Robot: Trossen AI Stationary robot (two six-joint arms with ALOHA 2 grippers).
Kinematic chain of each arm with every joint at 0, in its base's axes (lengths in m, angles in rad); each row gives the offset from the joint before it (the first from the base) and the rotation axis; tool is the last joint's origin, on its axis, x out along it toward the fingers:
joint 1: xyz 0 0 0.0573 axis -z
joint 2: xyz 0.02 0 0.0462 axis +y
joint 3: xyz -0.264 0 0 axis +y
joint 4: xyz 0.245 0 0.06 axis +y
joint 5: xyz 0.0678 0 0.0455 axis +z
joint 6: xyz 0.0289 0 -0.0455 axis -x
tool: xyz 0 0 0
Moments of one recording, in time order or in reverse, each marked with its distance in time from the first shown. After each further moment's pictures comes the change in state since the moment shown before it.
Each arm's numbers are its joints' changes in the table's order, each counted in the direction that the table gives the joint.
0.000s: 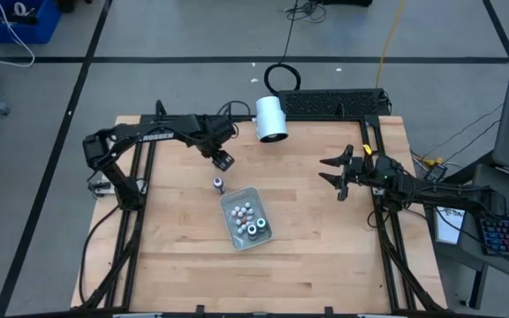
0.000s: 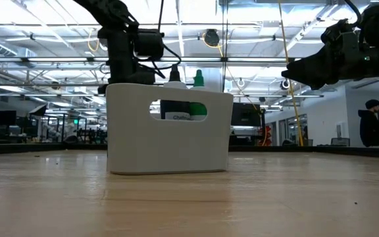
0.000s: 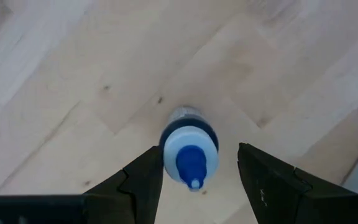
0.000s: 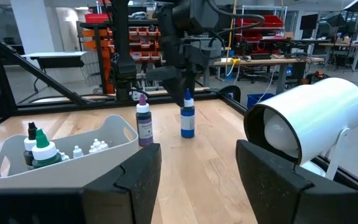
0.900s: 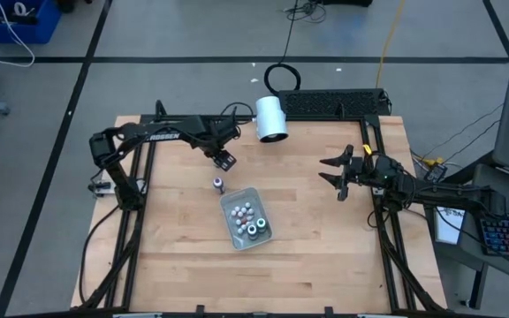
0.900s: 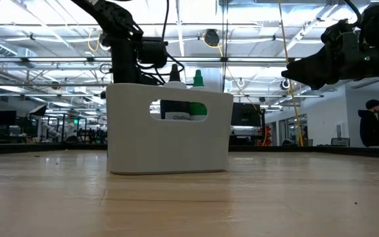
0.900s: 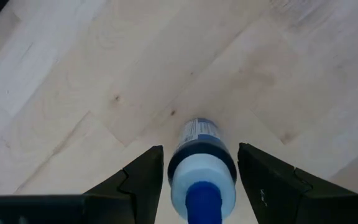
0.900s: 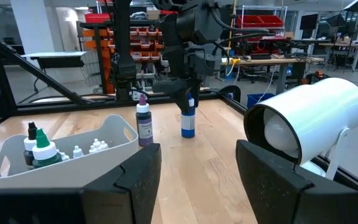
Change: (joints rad) left arm 0.000 0.061 0.001 -0.030 0.059 -0.015; right arm 0.000 0.000 0.000 0.000 0.000 0.000
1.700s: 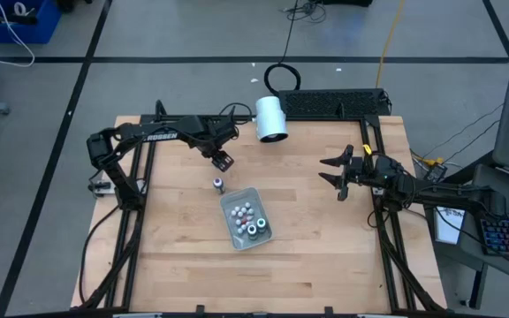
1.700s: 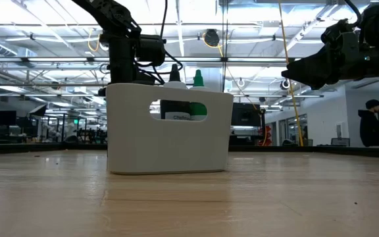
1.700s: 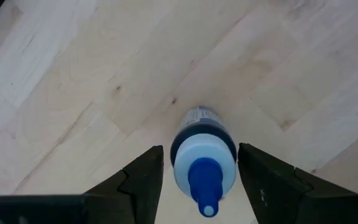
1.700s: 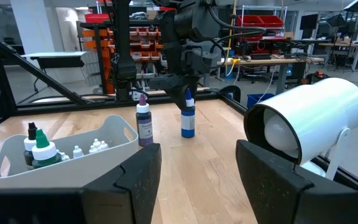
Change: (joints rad) left arm 0.000 -0.025 0.000 0.042 -0.009 -0.012; right arm 0.000 0.000 0.000 0.000 0.000 0.000
